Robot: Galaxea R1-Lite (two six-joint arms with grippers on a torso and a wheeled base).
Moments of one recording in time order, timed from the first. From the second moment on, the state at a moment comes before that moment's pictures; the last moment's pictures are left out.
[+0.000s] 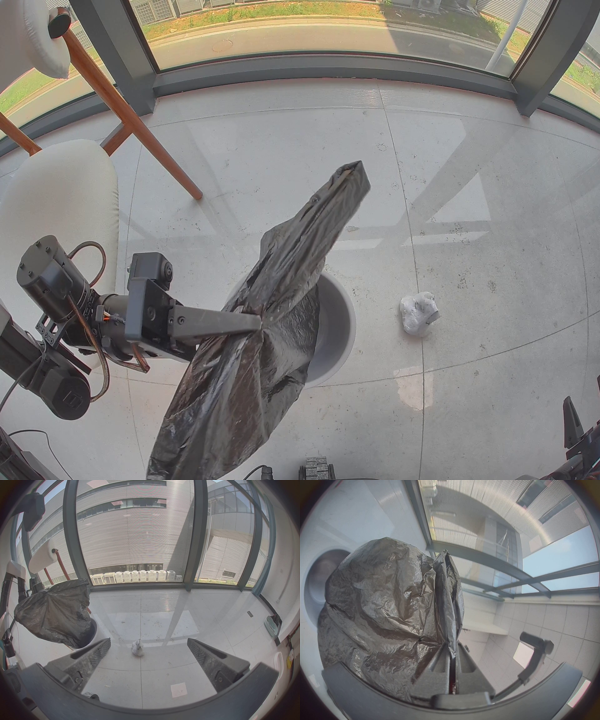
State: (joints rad) left arm -0.36 1.72 -0.44 -1.55 -1.19 -1.30; right arm 0.00 0.02 -0.02 0.00 -0.02 0.01
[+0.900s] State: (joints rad) left arm -0.59 1.81 -0.39 -1.42 -0.40 -0.94; right arm 0.00 0.02 -0.02 0.00 -0.03 0.02
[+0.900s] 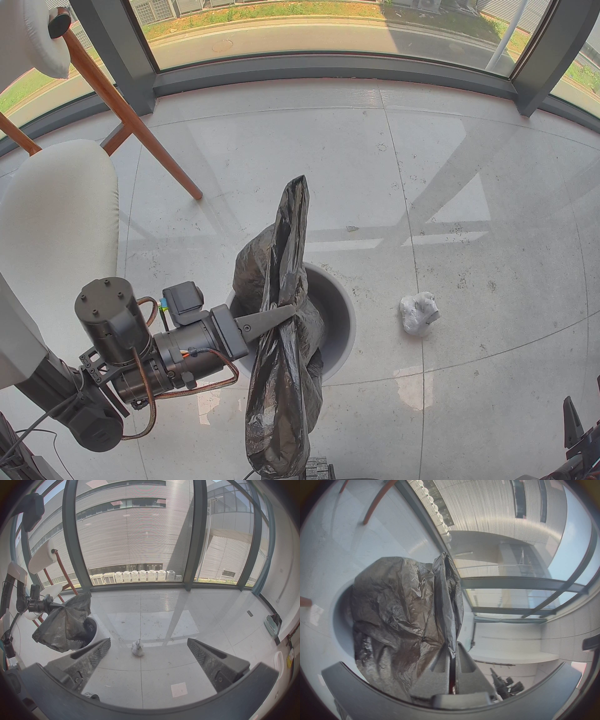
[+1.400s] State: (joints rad) left arm -0.60 1.73 -0.64 -0.75 -0.32 -0.83; right arm 0.00 0.02 -0.02 0.00 -0.03 0.02
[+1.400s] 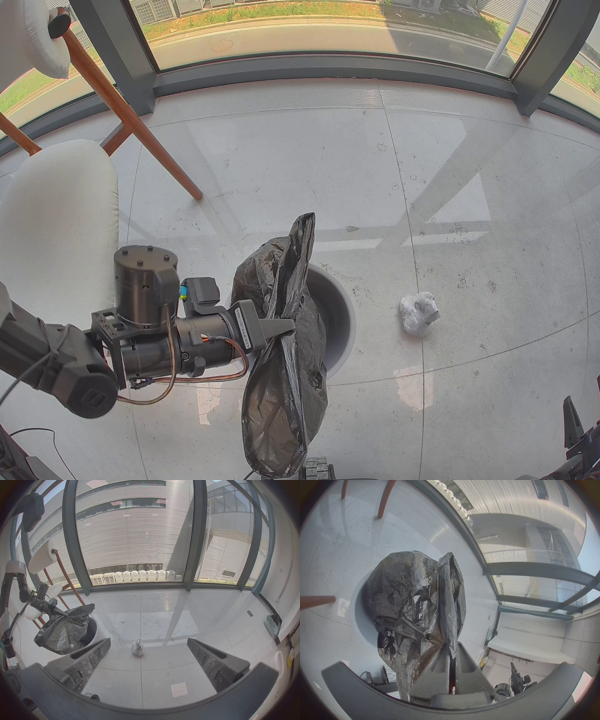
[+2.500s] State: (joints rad) left arm -0.71 1.67 -0.99 -0.21 -0.25 -0.06; right arm 0.20 0.15 -0.08 -0.14 0.01 0.23
